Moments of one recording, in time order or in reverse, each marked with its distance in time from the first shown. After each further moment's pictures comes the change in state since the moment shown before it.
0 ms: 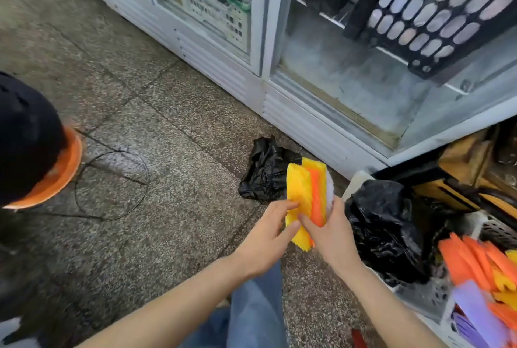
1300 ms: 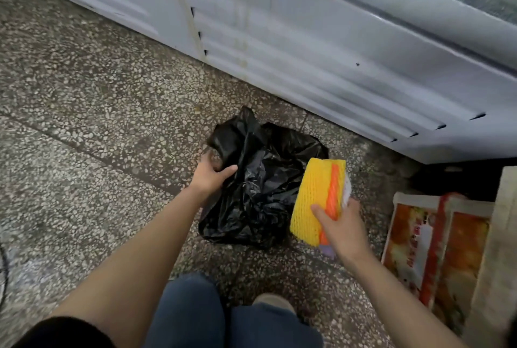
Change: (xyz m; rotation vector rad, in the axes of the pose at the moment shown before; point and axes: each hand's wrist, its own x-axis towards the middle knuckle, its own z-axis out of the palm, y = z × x) left_hand 0.459 -0.472 -0.017 0.125 0.125 -0.578; right_hand 0.385 0.313 0.206 0.028 0.146 0.501
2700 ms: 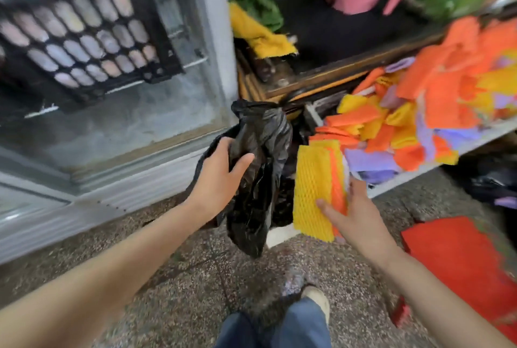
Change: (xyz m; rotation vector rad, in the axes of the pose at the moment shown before) left_hand -0.590 0.361 0.003 0.480 -0.464 0.987; right_hand -0.467 0.007 -0.381 0.388 0.524 -0.074
